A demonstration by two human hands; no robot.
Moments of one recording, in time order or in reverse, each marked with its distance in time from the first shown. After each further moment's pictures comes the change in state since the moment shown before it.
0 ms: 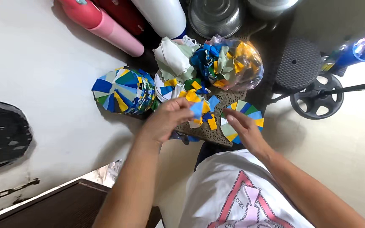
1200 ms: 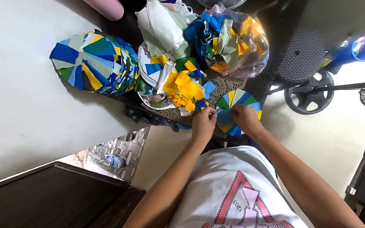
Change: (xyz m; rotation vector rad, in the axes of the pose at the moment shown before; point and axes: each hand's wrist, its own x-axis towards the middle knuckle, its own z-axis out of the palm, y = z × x) left_hand 0.034 -0.103 0.117 0.453 0.281 -0.042; right_hand 0.034 0.047 -0.024 -0.699 -0.060 0.207
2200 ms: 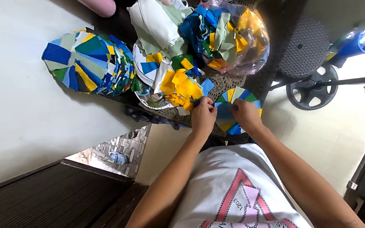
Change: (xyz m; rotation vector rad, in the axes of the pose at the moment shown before) left_hand 0.020 0.002 0.008 0.091 0.060 0.030; right_hand 0.011 0.000 -0.002 -0.109 0.038 0.091
